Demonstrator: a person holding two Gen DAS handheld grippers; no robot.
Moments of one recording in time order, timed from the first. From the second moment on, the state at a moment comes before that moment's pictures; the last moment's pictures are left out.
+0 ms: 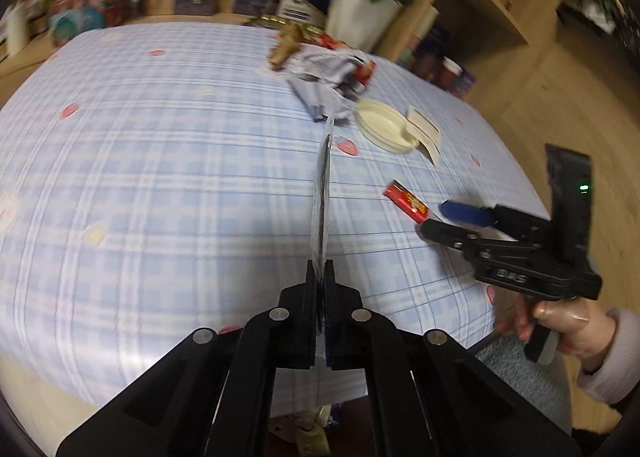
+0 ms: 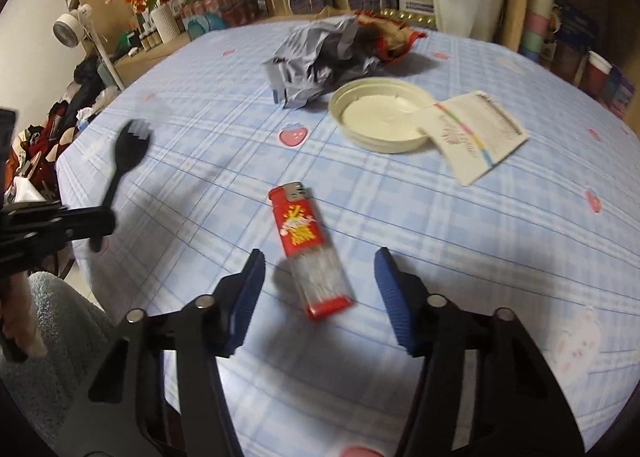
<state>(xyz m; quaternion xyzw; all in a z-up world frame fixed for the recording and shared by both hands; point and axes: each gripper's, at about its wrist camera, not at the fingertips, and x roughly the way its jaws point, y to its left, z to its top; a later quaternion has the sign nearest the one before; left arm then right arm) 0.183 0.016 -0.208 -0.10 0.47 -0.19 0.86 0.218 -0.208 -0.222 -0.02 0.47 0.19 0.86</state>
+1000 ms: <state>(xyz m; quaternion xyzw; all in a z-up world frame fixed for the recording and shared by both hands) 0.085 0.023 -0.188 -0.11 0.43 -0.21 0.87 0.121 -0.210 -0.175 0.05 0.39 0.18 0.90</state>
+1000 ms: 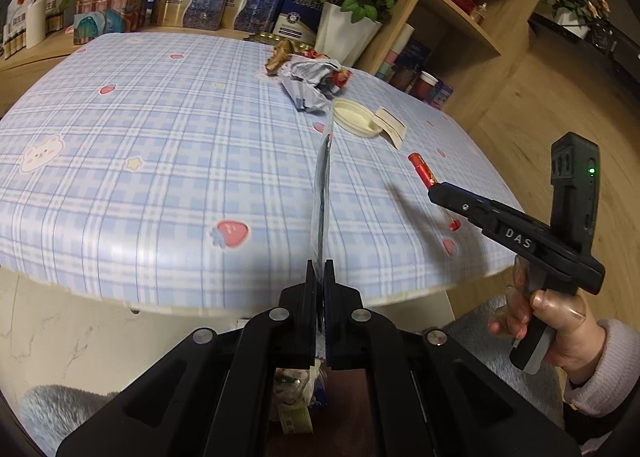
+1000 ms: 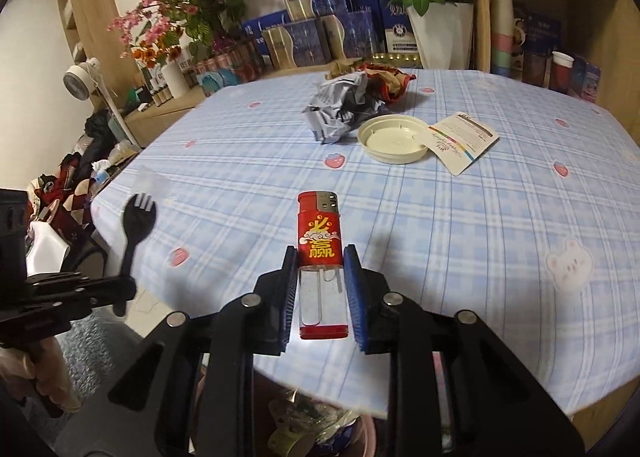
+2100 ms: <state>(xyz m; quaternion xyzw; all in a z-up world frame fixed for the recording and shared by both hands) 0.025 -0.054 -0.255 0.04 0.52 -0.30 0.80 0.029 -0.226 -0.188 0.06 0.37 0.16 0.91</state>
